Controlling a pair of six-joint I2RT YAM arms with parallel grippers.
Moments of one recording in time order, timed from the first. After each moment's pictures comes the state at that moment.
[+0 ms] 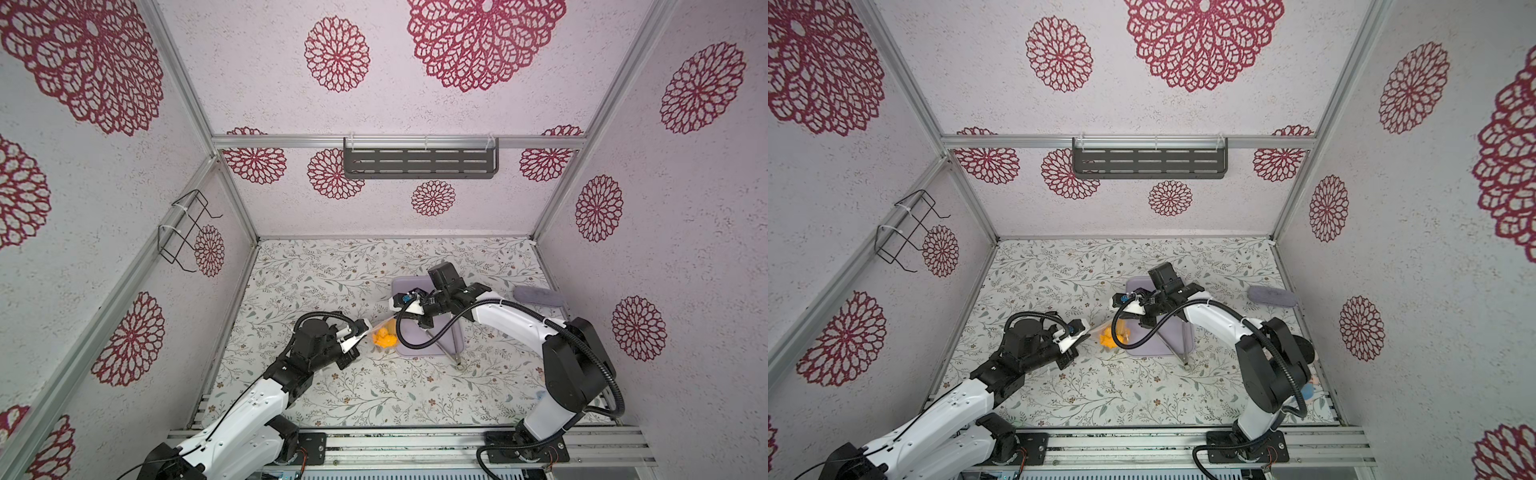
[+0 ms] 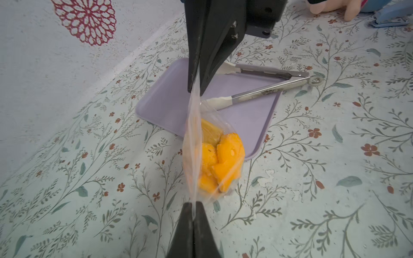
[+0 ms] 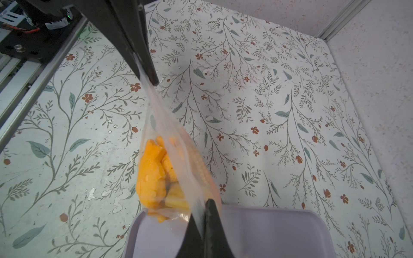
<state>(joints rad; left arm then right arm) -0.49 0.90 0.41 0.01 0.26 0.47 0.61 1.68 1.21 -0.37 -0.67 -0.93</state>
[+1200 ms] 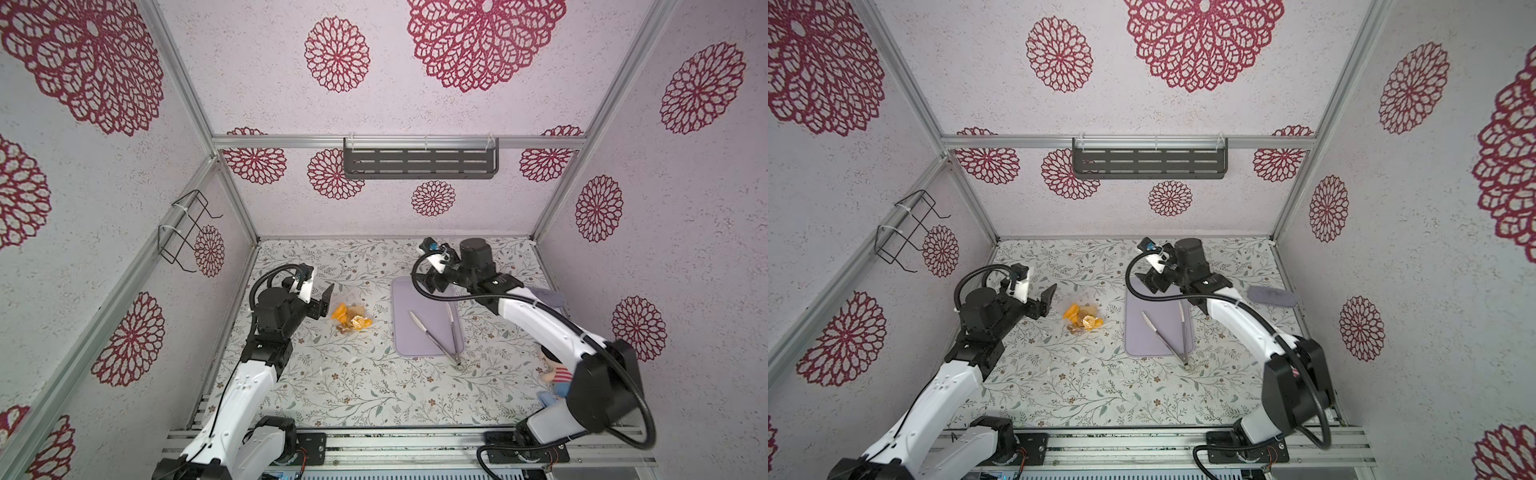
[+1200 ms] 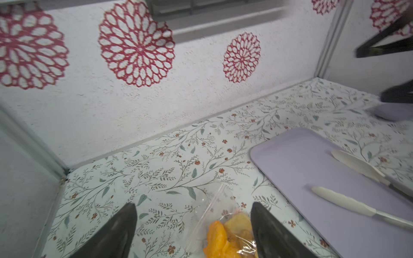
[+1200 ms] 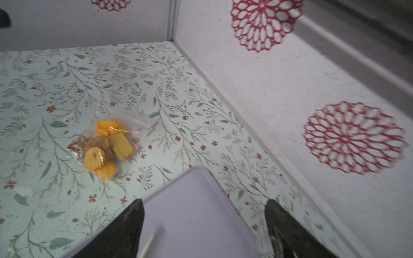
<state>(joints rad) -0.11 0.93 0.61 0.14 0.15 0.15 0.47 1.43 1.15 -0.13 -0.24 -0.41</state>
